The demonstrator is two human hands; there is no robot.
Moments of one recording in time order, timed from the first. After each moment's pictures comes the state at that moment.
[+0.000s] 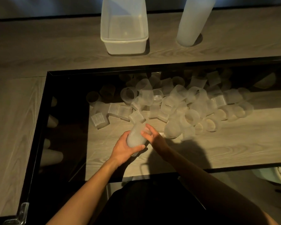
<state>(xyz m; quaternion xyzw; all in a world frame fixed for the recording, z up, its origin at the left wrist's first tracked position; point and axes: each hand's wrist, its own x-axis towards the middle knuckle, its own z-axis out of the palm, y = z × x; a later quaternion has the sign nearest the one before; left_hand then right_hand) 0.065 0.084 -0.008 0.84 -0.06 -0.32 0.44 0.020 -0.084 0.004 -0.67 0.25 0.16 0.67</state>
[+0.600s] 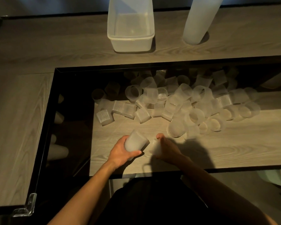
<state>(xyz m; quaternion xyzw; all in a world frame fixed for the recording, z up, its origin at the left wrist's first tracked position) 0.058 0.118 -0.023 0.87 -0.06 -0.33 0.37 -0.024 -0.114 -0.042 -0.91 0.12 0.20 0.33</state>
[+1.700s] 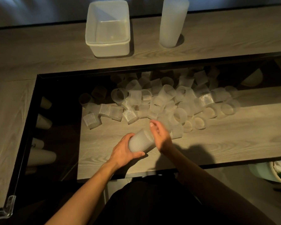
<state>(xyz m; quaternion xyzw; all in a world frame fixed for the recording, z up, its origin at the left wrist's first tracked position) 0.032 0.053 0.001 0.88 -0.17 -0.31 0.33 -0.020 -0.137 -0.002 -0.77 0.23 -0.04 0.59</state>
